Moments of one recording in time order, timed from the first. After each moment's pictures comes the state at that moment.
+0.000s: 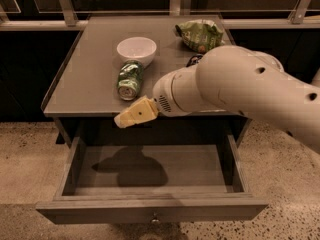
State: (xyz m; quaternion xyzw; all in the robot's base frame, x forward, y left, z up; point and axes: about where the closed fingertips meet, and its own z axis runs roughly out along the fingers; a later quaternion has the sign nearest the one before) arm 0.522 0.017 0.876 -0.36 0.83 0.16 0.40
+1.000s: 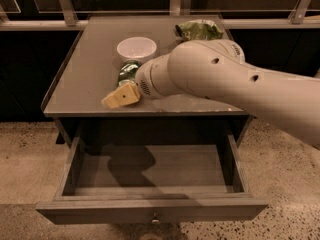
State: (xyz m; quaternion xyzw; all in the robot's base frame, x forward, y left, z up) arm 0.583 0.052 0.875 -0.35 0.82 0.16 0.43
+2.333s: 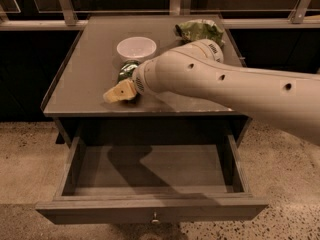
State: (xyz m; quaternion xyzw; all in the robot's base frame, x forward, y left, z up) arm 0.632 0.061 0.841 -0.31 0.84 0.15 0.42
